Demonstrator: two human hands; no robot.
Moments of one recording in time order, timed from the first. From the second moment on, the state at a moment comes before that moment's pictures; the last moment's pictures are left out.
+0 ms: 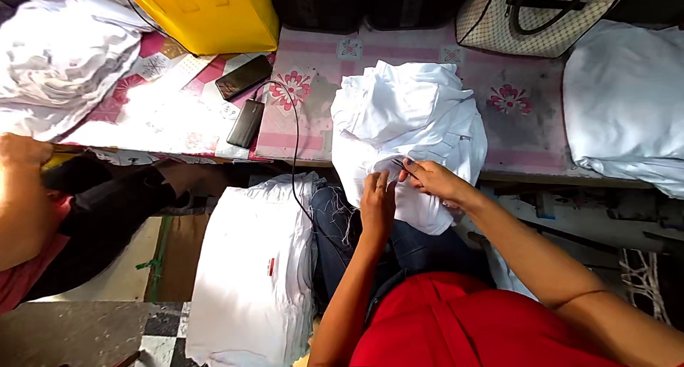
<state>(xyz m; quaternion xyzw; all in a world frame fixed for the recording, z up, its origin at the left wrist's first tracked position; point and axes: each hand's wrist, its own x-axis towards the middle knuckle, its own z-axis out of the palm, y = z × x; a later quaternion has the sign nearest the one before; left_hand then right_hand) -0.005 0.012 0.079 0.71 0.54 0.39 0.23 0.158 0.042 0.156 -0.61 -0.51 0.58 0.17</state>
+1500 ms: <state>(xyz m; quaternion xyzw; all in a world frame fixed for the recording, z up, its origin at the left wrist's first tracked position) -0.019 0.013 0.049 0.56 0.50 0.52 0.41 0.152 0.043 0.154 -0.61 -0.44 0.66 0.05</state>
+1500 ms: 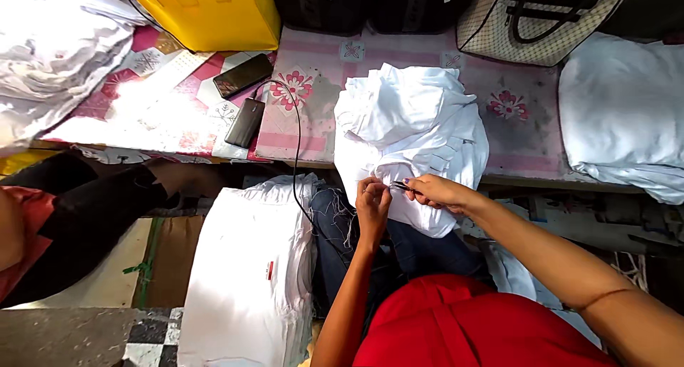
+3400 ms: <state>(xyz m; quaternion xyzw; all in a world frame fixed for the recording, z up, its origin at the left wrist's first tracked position) -0.030 0.008 0.072 0.48 0.48 0.49 0.54 0.151 0.029 0.147 -0.53 -0.37 0.75 0.13</state>
